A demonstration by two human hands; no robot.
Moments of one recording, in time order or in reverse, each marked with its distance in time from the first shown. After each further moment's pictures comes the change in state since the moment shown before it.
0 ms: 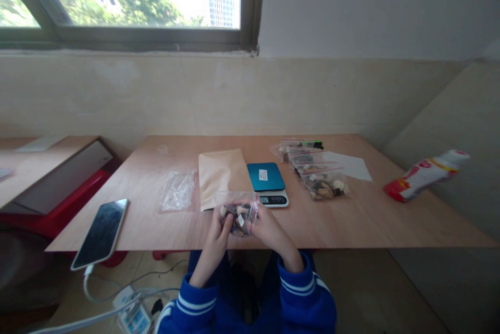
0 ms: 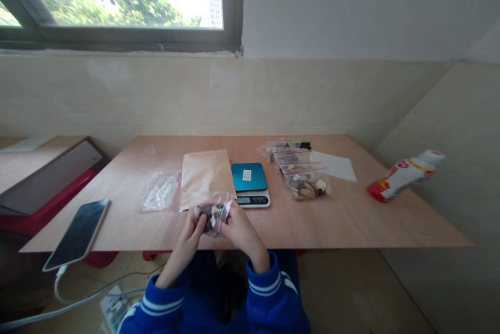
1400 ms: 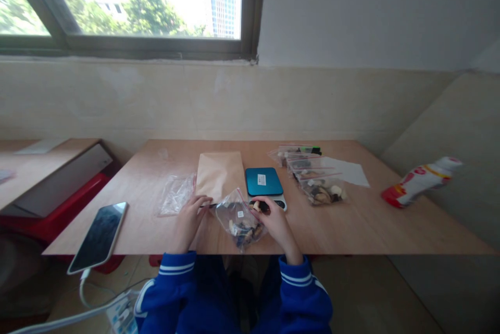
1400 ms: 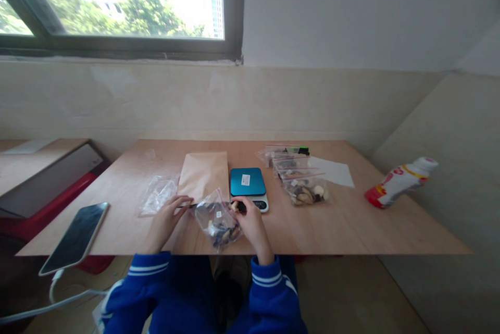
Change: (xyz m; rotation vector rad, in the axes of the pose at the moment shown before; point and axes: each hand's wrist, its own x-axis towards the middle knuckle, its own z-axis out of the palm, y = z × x) left_hand 0.059 -0.015 -0.079 0.916 0.023 0.335; right_hand 0.005 0.056 -0.025 -0.103 0.308 0.098
